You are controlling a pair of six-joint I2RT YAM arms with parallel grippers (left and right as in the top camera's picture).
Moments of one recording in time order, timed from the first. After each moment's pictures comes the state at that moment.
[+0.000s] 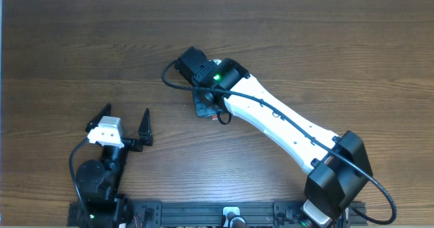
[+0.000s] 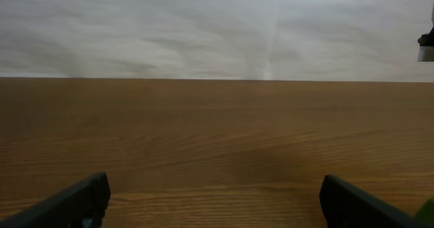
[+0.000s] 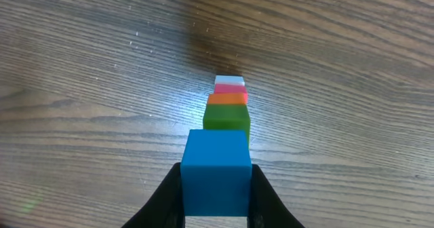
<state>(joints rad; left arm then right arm) -0.04 0.01 0.01 -0.06 0.11 -0.07 0.79 1.80 1.55 -1.14 0.07 0.58</state>
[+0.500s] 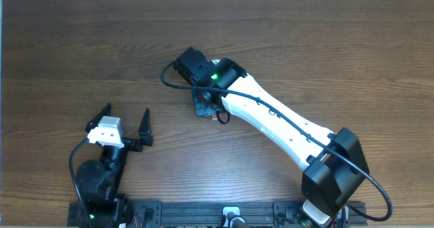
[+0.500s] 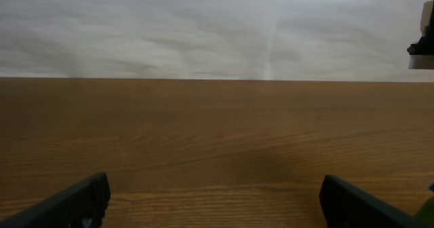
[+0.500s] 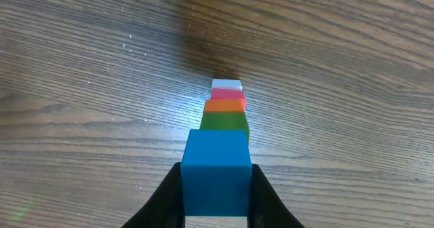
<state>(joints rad) -0.04 0.01 0.01 -0.06 0.11 -0.07 0.79 1.82 1.55 -1.13 0.08 0.58</state>
